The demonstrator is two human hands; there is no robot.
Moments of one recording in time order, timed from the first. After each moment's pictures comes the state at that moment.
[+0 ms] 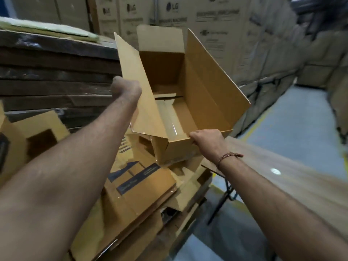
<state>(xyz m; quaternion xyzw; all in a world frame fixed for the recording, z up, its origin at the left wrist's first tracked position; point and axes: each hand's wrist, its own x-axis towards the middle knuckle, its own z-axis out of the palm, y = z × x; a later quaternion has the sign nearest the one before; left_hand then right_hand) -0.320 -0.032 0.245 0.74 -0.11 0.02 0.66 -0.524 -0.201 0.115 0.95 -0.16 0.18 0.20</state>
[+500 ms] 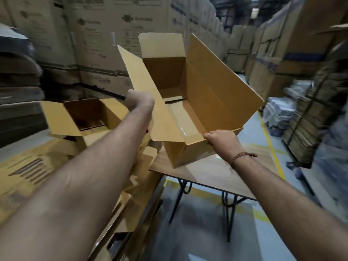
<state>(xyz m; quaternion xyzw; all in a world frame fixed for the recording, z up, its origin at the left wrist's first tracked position) -0.432 -0.347 0.197 0.71 -0.12 -0.11 0.69 -0.696 -0.424 0.092 0.90 -0.35 0.09 0.23</state>
